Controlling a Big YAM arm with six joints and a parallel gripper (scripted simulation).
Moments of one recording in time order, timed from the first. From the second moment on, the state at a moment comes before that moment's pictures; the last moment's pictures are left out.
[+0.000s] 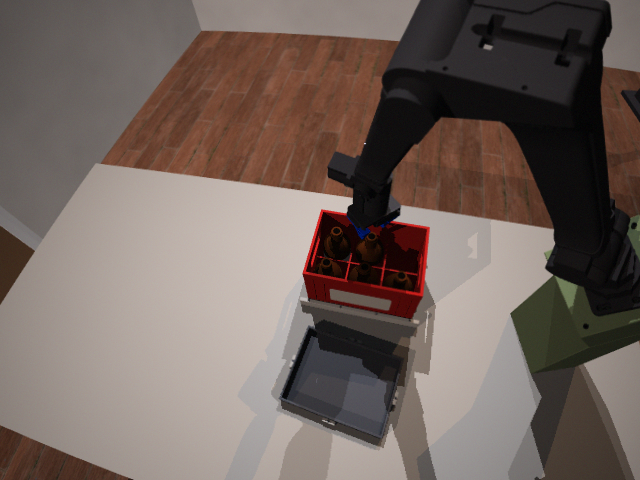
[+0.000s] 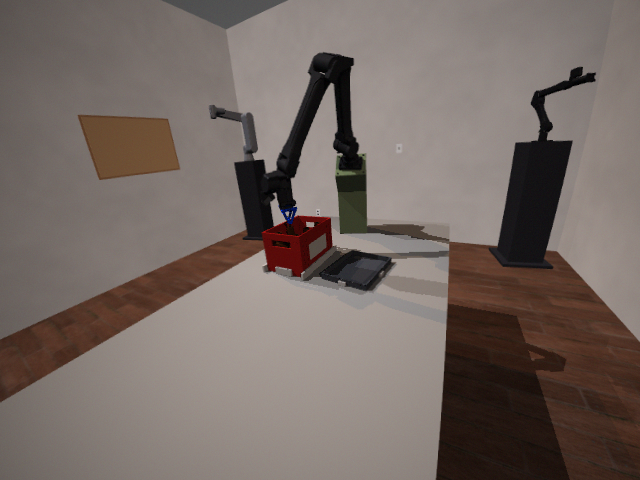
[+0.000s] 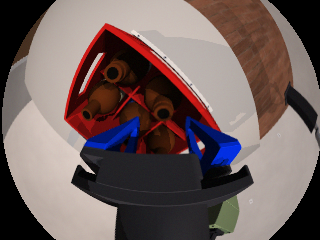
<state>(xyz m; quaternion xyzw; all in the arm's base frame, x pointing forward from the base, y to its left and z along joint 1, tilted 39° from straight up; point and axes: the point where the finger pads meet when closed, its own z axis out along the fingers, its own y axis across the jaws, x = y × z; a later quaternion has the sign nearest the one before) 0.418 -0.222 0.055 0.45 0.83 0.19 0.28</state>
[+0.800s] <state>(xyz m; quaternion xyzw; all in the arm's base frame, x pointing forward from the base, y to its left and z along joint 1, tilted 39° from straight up) 0.421 -0.221 0.054 0.45 0.83 0.19 0.28</state>
